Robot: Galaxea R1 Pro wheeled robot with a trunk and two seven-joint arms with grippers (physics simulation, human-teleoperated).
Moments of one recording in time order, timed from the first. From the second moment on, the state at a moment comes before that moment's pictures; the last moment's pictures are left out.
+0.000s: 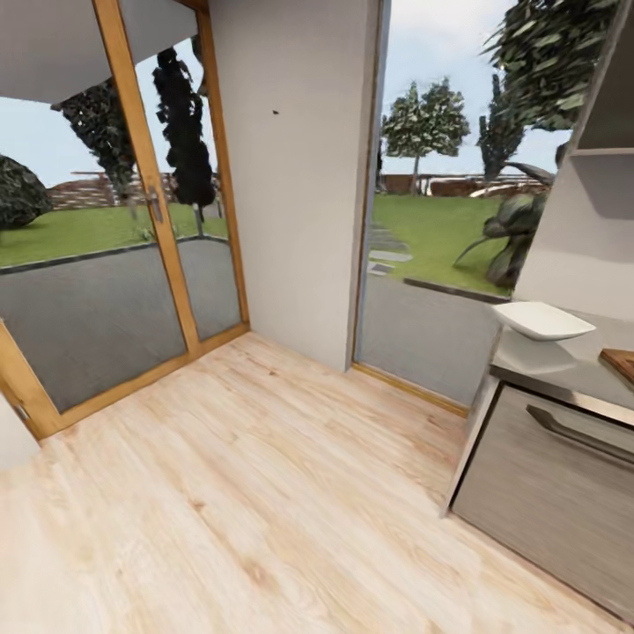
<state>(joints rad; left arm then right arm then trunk) 0.00 0.00 0.00 -0.02 0.01 -0.01 0.00 0.03 -0.04 0.00 0.00 -0.01 -0.09 0.00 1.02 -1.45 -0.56</state>
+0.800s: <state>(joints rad) 0.00 0.00 0.00 -0.02 0.01 -0.01 0.00 0.03 -0.04 0.00 0.00 -0.01 -0.09 0.00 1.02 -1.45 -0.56</state>
